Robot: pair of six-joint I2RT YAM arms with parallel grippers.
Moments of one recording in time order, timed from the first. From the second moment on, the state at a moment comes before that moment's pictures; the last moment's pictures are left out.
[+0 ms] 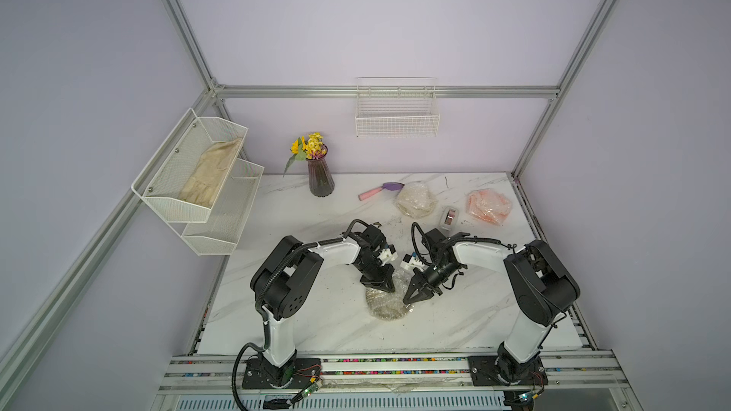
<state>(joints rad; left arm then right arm) -0.64 1.91 1.14 -0.63 0.64 -0.31 0.55 1.78 0.98 -0.85 -1.01 0.22</state>
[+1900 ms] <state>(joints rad) -0.65 1.79 1.15 -0.78 0.52 -0.29 0.55 1.76 0.84 -0.59 -0.95 0.52</state>
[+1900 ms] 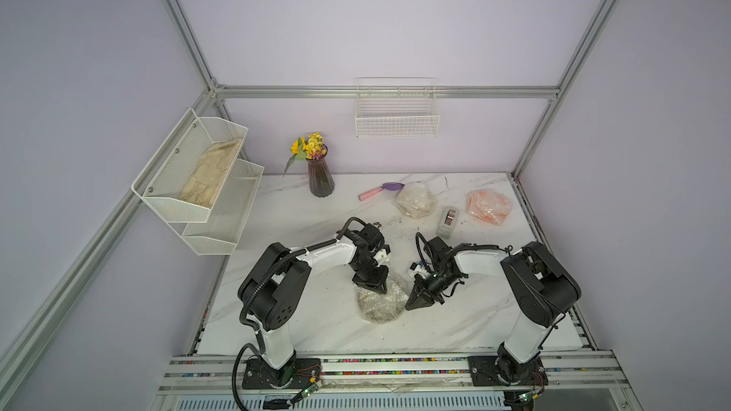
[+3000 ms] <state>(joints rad) -0.74 1.94 1.25 -0.80 0.56 -0.34 0.55 1.59 0.88 -0.82 -0.63 0.54</state>
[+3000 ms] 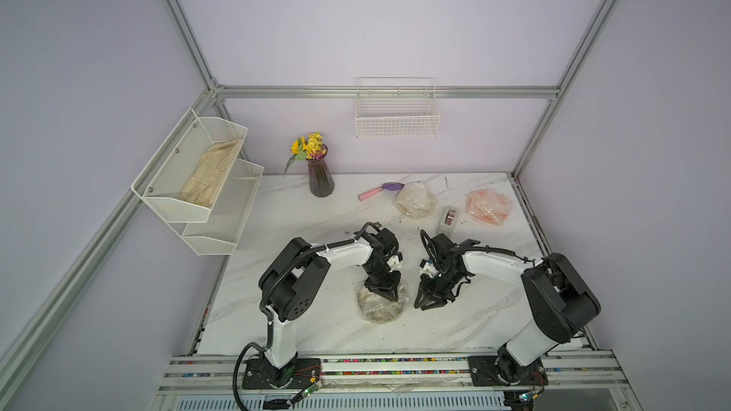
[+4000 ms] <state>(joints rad) -0.73 1.94 1.25 -0.79 0.58 -0.35 0.89 1.43 0.52 0.00 -0.20 1.49</state>
